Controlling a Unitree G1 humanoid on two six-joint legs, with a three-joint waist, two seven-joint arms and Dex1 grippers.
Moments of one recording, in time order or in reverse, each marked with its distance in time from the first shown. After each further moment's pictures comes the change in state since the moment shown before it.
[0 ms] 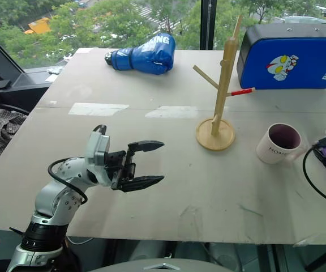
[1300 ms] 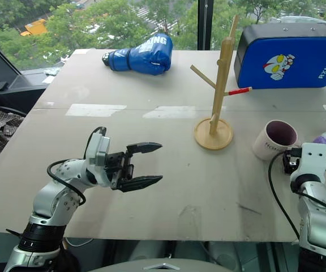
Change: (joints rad) left arm 0.019 0.023 0.000 -0.014 0.012 0.002 0.034; right arm -0.081 0.536 0.159 -0.057 -0.037 -0.011 -0.445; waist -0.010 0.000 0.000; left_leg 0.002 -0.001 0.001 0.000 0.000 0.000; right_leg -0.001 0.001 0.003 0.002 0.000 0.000
